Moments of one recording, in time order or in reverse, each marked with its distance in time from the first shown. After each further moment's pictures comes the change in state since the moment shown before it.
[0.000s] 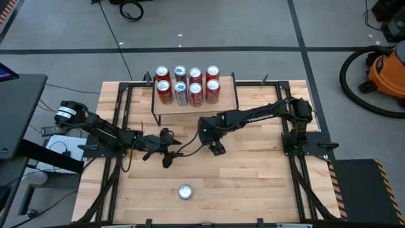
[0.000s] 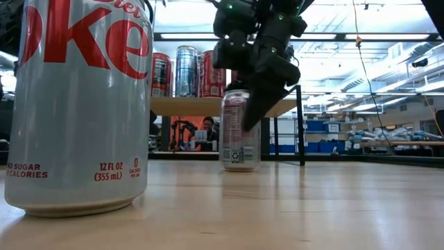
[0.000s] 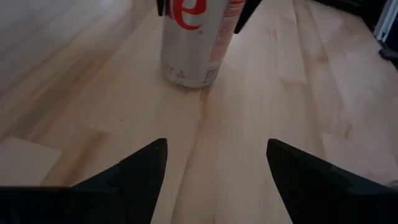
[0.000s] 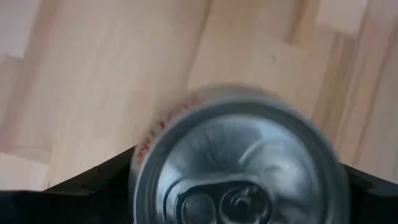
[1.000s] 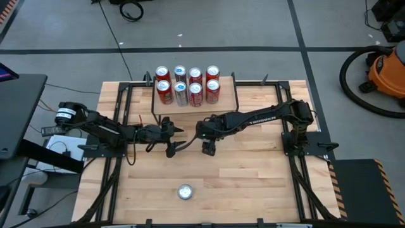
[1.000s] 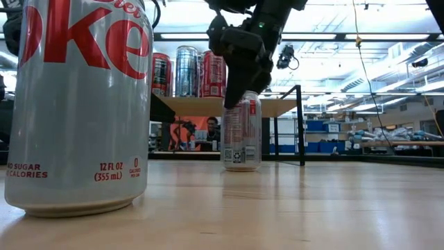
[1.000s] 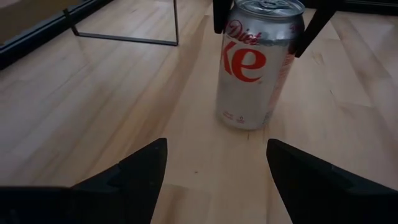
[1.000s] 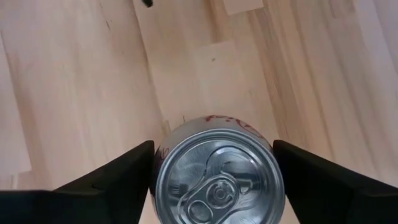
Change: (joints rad) left arm 0.163 0.000 0.000 0.095 0.000 0.284; right arm 0.071 0.002 0.126 -0.130 0.226 0.586
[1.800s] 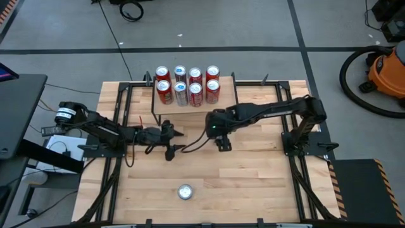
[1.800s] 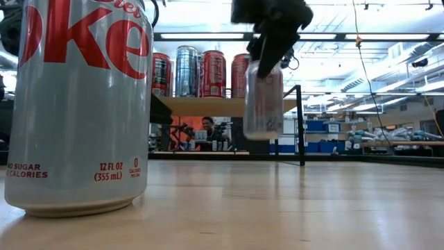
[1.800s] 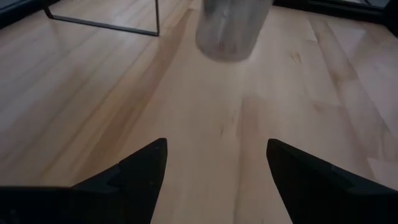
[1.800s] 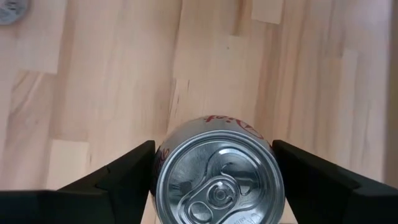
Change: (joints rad) left arm -0.042 0.000 0.000 -0.012 0.023 -0.087; right arm -0.018 -0.159 -0.001 -0.154 -0.089 -0.403
